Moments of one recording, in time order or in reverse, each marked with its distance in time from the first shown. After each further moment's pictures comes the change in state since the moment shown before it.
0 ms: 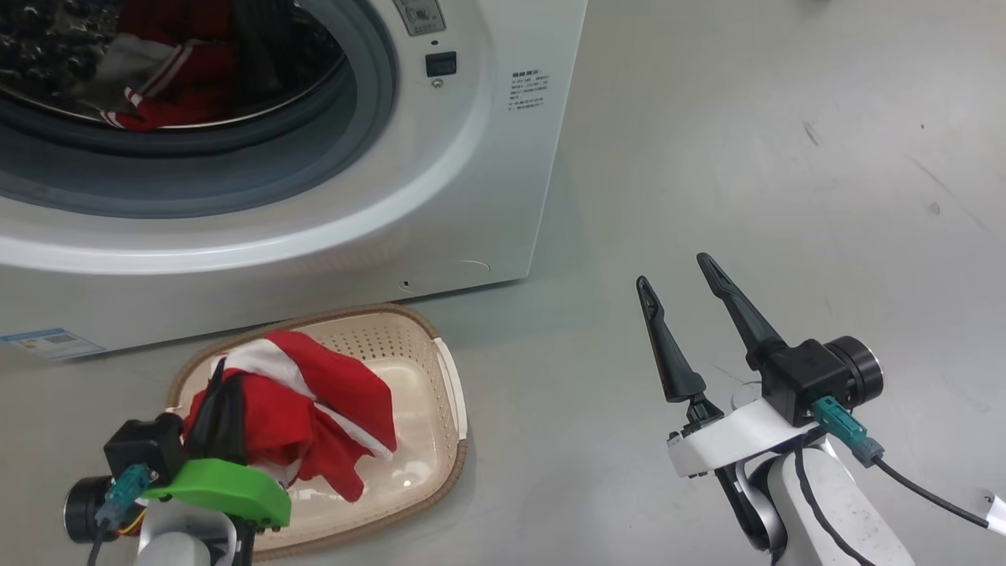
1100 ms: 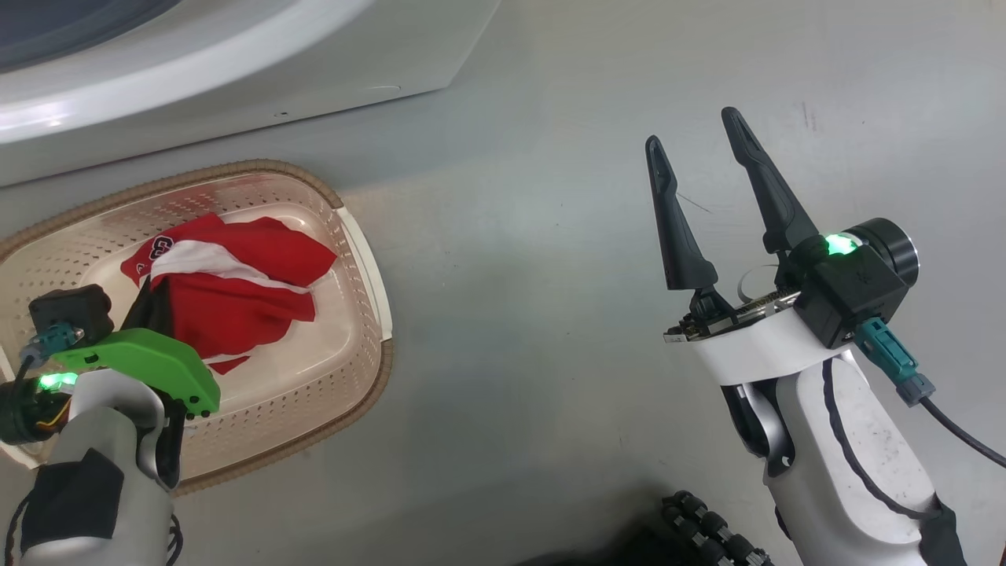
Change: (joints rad) left arm -0.406 0.080 0.047 0.440 -0.026 -0.044 0.105; right arm -0.179 0.004 0.005 -0.134 0.011 -0.053 0.000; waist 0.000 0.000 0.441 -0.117
